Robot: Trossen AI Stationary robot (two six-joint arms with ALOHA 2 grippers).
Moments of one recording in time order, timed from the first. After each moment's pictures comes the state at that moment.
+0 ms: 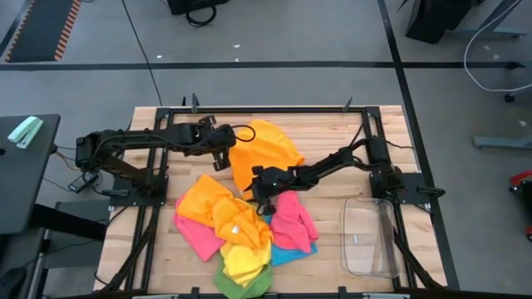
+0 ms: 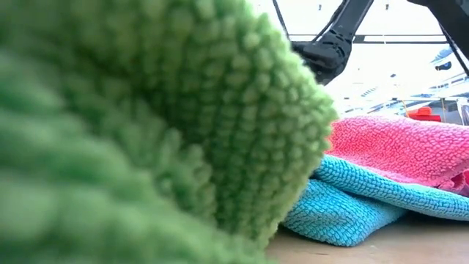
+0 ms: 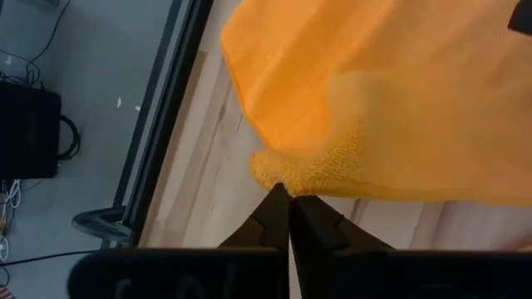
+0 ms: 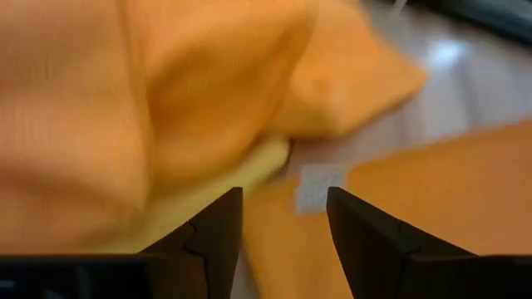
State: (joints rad) left arm 0.20 1.39 1.14 -0.86 -0.47 0.03; right arm 0.03 2.12 1.12 0.43 -0.08 -0.33
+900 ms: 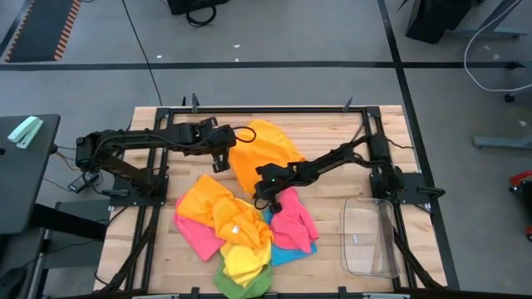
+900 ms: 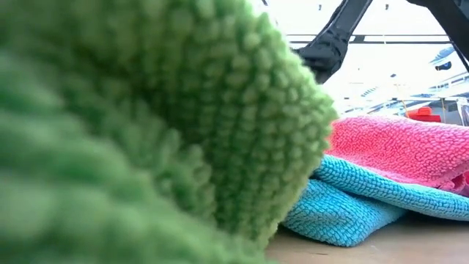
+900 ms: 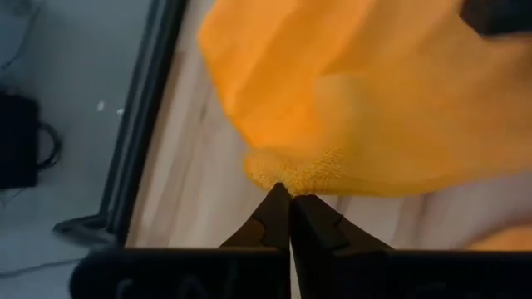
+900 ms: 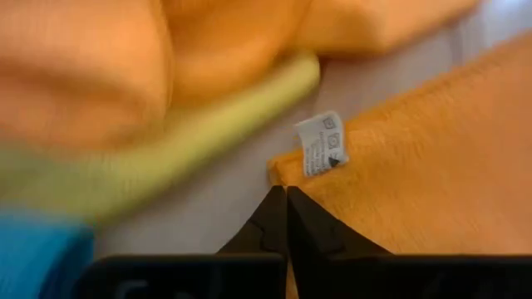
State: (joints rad) left arm 0.20 1.39 1.14 -0.87 -0.39 0.07; right arm -0.03 2.07 1.11 0.20 -0.15 -0.32
